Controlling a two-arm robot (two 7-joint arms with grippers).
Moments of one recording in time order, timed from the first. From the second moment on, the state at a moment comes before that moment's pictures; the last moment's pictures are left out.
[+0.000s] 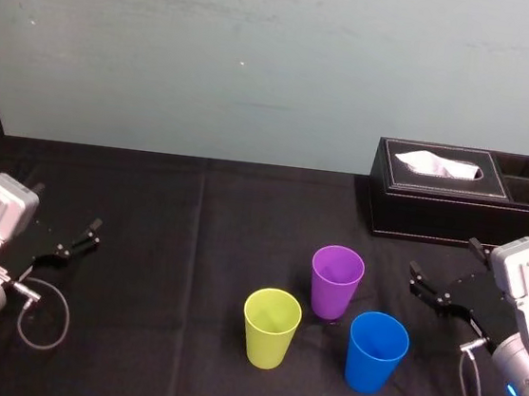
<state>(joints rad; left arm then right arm) -0.20 0.60 0.45 -1.41 -0.25 -0.12 0.03 0.20 0.60 -0.45 -1.41 0.25 -0.12 -0.03</state>
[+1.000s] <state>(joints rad) -0.20 0.60 0.45 -1.41 -0.25 -0.12 0.03 0.02 0.66 -0.30 -1.60 0.38 -0.09 0.05</state>
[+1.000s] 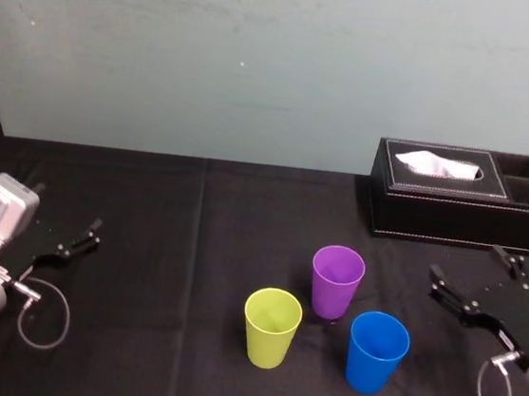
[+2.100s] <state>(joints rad) -0.20 0.60 0.45 -1.41 -0.25 -0.12 0.03 -0.40 0.76 -0.16 -1.88 0.53 0.03 0.23</state>
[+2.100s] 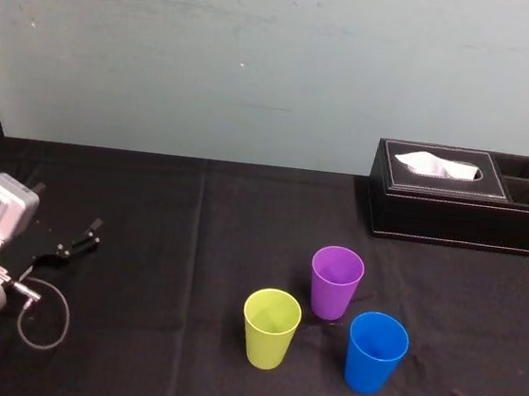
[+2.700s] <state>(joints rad) -0.20 0.60 0.45 -1.41 -0.25 -0.12 0.03 -0.28 0.65 -0.22 -1.79 0.44 0.04 0.25</state>
